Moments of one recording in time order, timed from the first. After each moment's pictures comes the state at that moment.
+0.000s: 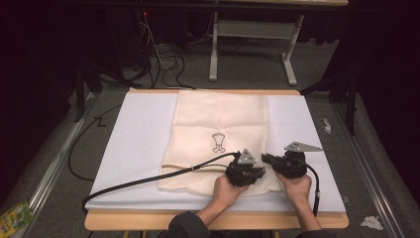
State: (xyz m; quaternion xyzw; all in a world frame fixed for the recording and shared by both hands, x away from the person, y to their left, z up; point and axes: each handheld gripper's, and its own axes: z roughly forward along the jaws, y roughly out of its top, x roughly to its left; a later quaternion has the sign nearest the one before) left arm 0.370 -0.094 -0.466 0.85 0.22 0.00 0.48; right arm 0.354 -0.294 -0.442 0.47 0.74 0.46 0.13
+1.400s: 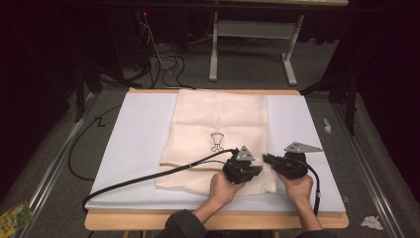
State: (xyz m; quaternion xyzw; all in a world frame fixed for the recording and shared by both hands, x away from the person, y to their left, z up) left arm 0.373 -0.086 -0.452 0.86 0.21 0.01 0.46; right arm 0.354 -0.296 -0.442 0.46 0.75 0.45 0.15
